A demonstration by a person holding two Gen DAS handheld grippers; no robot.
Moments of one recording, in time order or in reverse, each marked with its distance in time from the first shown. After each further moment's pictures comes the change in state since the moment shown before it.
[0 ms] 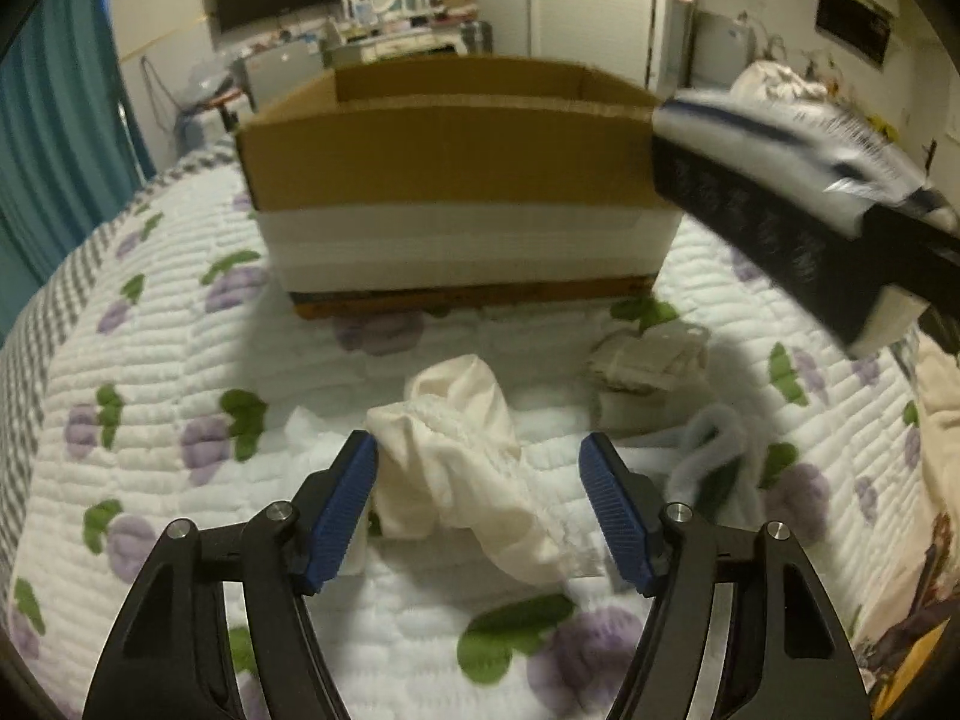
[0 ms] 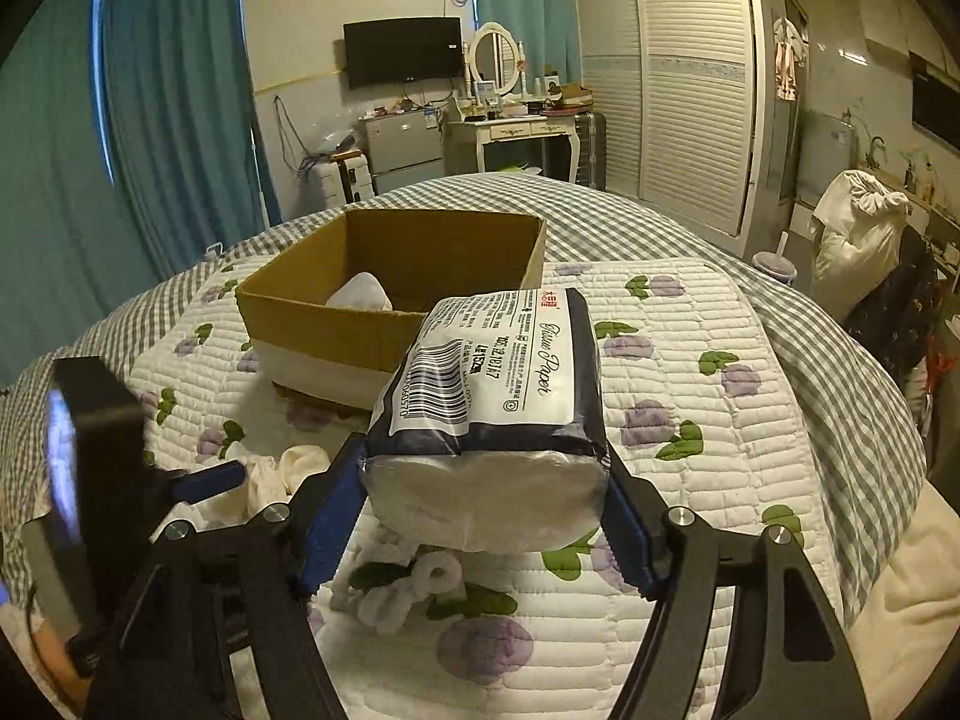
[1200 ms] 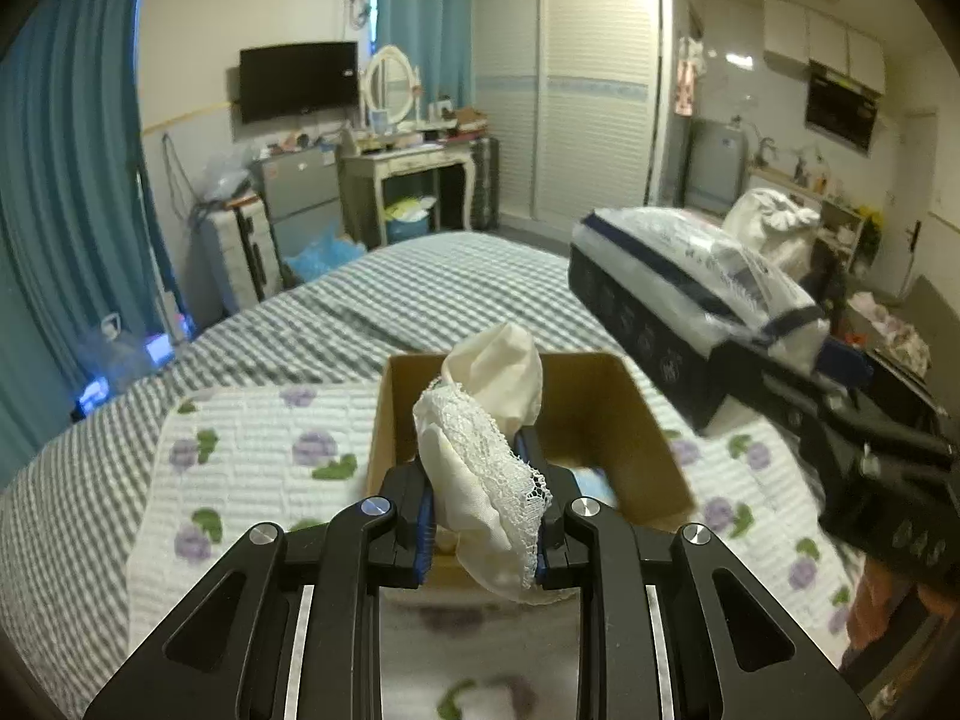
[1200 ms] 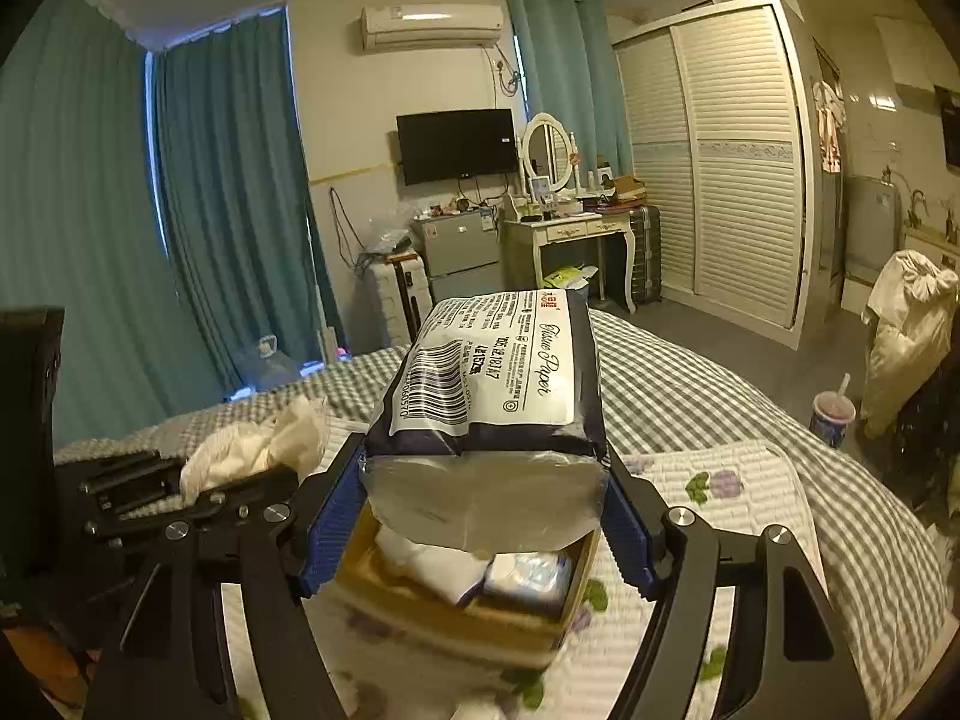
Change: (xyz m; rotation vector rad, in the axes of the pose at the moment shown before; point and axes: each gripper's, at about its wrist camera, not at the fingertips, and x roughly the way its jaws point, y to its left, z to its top) left arm -0.079 0.056 0.151 -0.051 -0.266 -0.029; right arm 0.013 0.008 0.141 -0.035 -0.216 0.143
